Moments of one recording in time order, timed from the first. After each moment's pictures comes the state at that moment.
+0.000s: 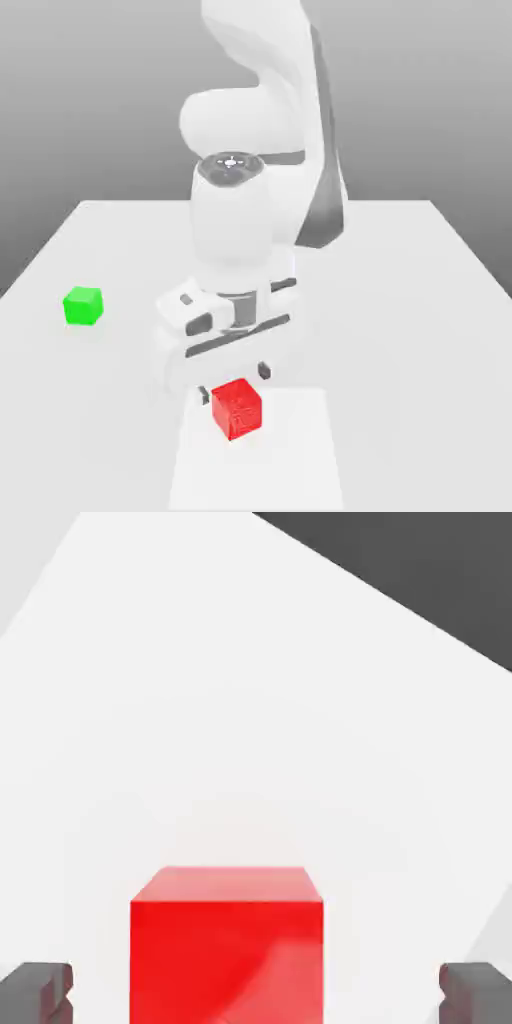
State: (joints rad) arm 0.19 0.11 -0.24 -2.79 0.10 2.91 0.09
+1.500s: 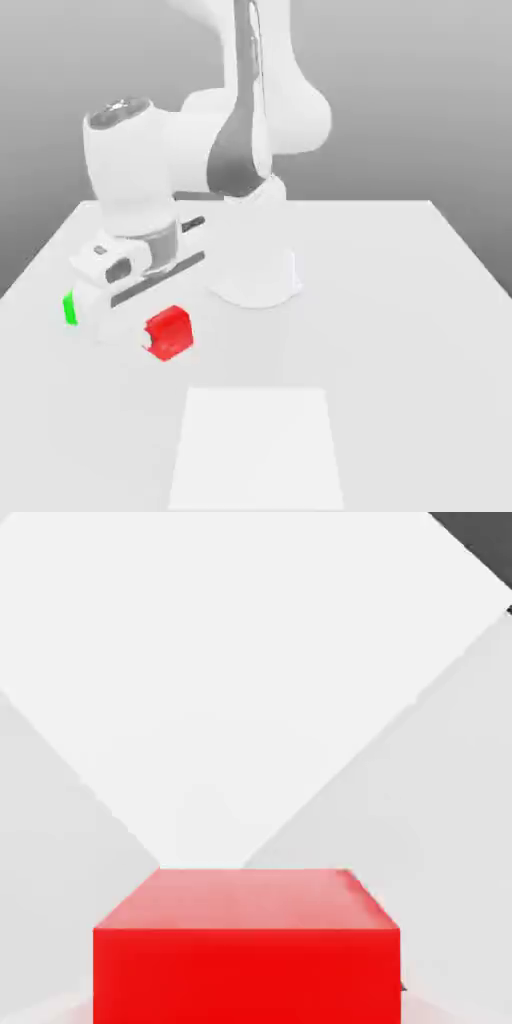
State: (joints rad) arm -0.03 -0.24 -0.51 -2.85 -0.07 2.58 -0.57
